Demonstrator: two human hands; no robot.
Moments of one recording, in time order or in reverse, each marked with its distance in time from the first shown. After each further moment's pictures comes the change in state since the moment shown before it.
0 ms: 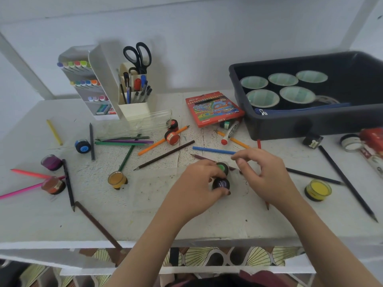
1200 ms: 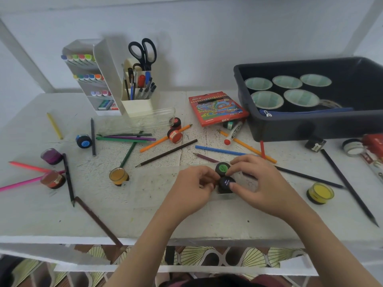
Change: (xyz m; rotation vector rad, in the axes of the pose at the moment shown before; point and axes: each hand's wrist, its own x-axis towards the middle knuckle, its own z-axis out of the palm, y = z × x) left_hand -0.007 -0.017 0.005 -0.286 -0.010 -0.302; right_hand -0.008 -0.015 -0.007 -0.068 -0.306 0.017
